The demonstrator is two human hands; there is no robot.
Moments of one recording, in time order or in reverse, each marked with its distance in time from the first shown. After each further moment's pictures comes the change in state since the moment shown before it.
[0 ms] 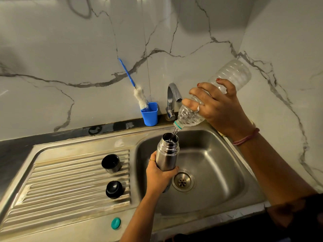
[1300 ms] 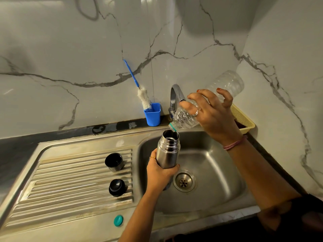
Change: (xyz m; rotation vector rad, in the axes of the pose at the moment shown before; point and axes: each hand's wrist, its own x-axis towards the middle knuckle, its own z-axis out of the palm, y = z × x) left_hand -0.001 0.011 -0.008 0.000 0.021 0.007; right_hand -0.002 -0.029 0.008 0.012 0.080 0.132
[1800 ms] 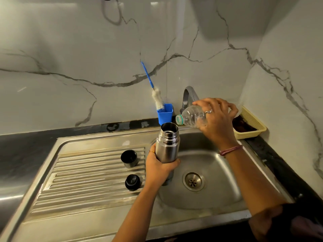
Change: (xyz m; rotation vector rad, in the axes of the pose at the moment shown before) left_hand -0.007 0.029 -0.058 -0.063 0.010 0.010; right_hand 0.013 -0.052 -0.003 0.355 -0.277 0.529
